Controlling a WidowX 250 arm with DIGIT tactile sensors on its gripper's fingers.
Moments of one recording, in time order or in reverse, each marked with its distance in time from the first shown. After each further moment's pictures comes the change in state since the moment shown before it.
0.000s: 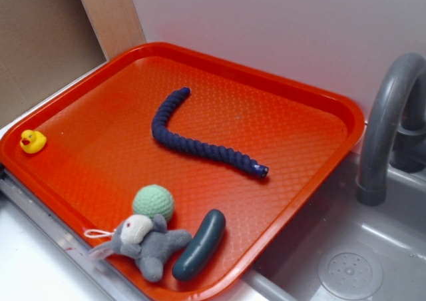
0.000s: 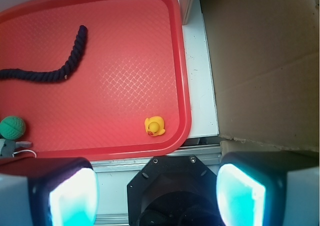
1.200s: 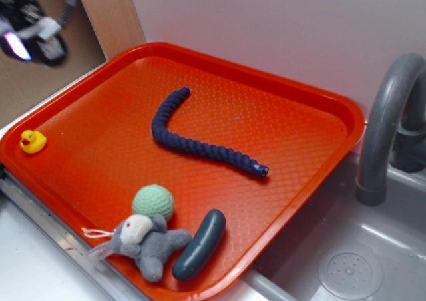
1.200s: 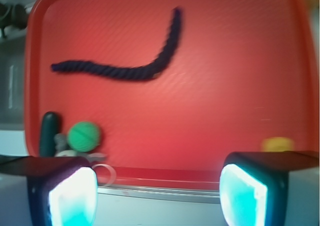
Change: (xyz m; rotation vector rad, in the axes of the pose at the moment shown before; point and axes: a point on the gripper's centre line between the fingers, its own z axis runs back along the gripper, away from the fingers) arm 0.022 -0.151 -0.080 -0.204 0.137 -0.096
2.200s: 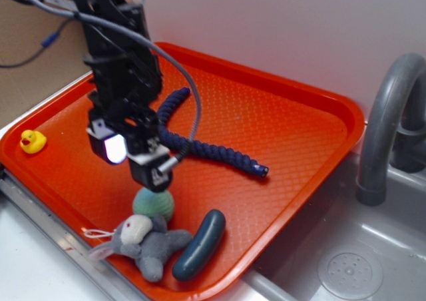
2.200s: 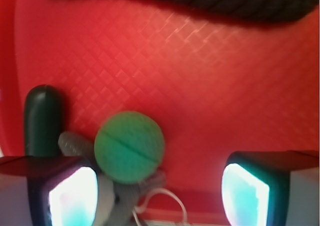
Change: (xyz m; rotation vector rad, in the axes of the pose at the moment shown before) arm 0.006 -0.063 -0.111 0.075 0.203 0.003
